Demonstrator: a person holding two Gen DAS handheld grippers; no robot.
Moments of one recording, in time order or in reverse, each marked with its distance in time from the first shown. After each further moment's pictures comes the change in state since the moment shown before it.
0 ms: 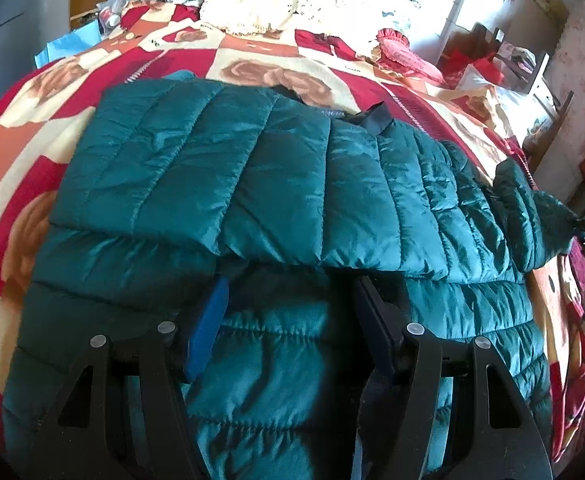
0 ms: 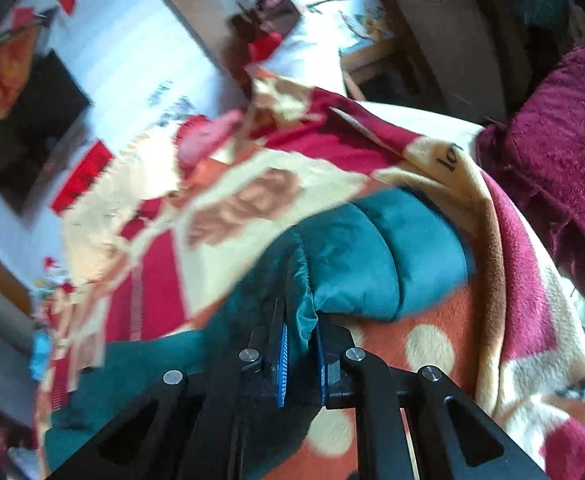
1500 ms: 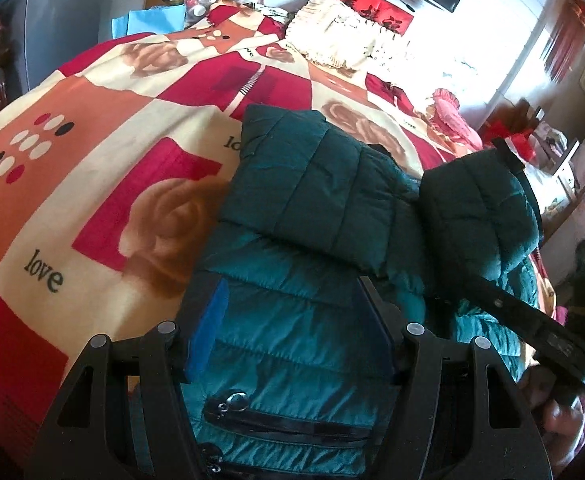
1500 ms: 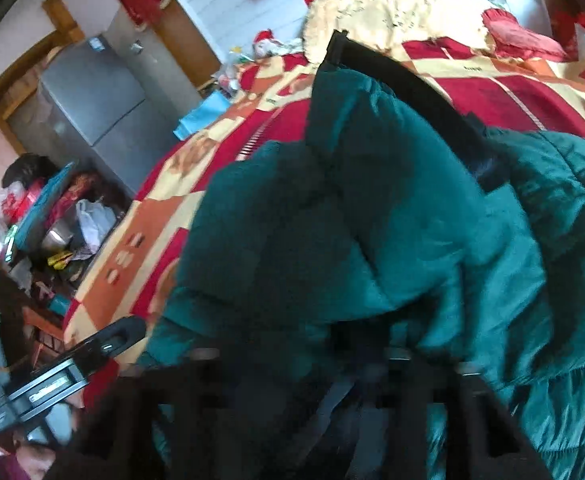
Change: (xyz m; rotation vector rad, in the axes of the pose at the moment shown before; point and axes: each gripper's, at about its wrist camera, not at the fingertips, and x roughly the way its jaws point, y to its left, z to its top) left arm -0.072 0.115 -0.004 -0.239 -0.072 0.019; right arm 0.003 0.347 -0.281 -0.589 0.473 0.483
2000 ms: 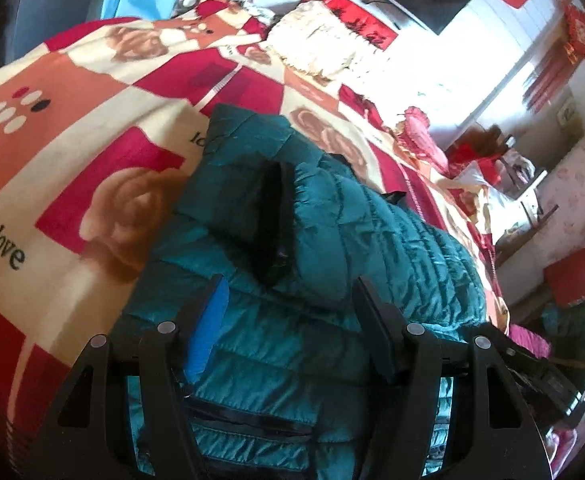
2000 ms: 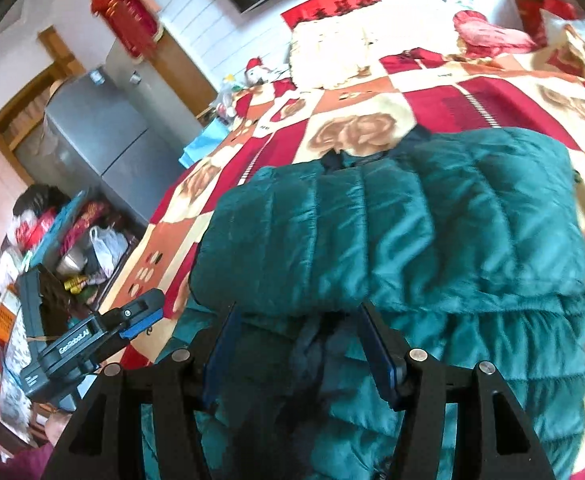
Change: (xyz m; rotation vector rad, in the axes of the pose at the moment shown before) left arm -0.007 -0.004 0.003 -0.098 0.000 -0.153; right arm -0.075 -0.029 -0.021 0.106 -0.068 0.015
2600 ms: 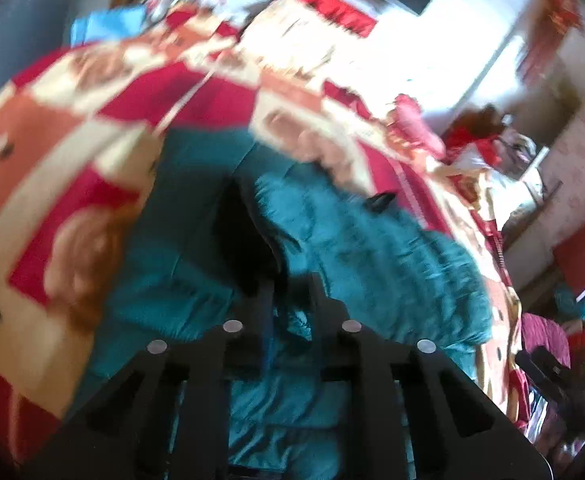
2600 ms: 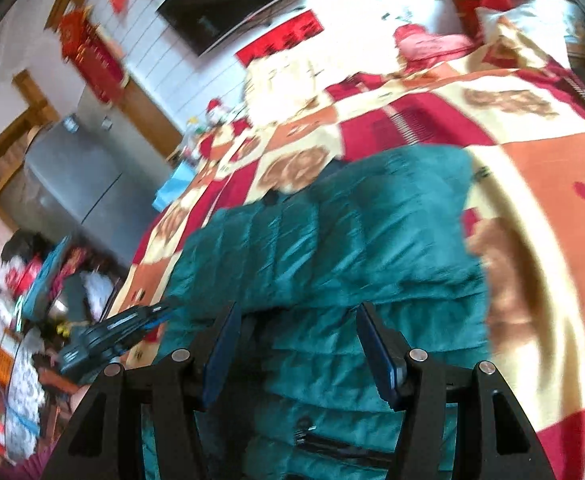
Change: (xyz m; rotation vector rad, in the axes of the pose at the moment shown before) left arm 0.020 -0.049 0.026 0.133 -0.021 0.002; right arm -0.088 -0.055 -0.002 0.129 -0.140 -0.109
